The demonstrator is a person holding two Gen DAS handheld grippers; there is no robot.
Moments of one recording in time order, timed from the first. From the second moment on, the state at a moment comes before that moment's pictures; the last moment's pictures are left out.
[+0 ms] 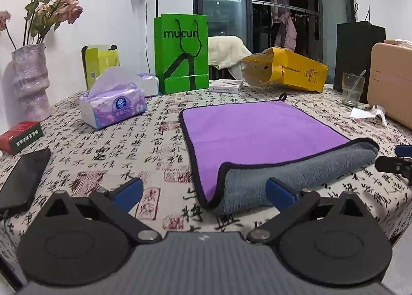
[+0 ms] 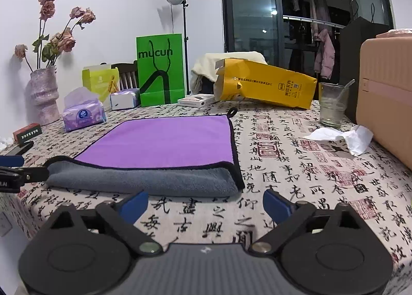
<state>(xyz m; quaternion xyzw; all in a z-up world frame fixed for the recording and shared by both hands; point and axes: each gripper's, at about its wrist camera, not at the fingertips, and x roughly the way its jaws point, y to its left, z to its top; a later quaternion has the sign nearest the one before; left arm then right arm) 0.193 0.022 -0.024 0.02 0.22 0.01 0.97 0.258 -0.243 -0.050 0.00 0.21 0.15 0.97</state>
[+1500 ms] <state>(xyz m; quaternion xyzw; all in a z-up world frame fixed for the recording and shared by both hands) 0.275 0.034 -0.014 -0.02 0.25 -0.02 0.97 0.368 -0.241 -0.043 -0.08 0.24 0.18 0.95</state>
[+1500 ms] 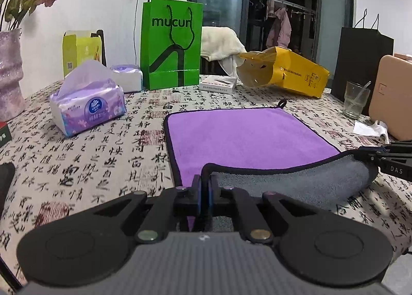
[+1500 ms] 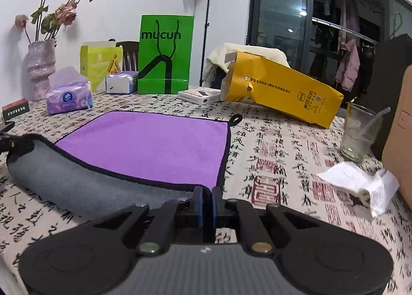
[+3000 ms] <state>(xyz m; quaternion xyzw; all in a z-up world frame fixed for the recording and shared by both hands) 0.425 0.057 0.004 -0.01 0.29 0.02 0.96 0.535 -0.198 -0.027 -0.15 0.25 0.23 0.93</state>
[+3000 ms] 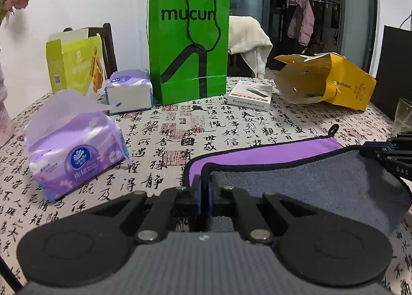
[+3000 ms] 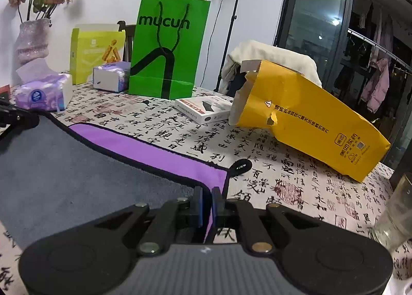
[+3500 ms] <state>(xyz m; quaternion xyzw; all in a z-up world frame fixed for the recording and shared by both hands) 0.475 0.075 0.000 -0.03 0.29 0.01 0.96 0.592 -0.188 -0.036 -0.14 0.26 0.23 0.93</state>
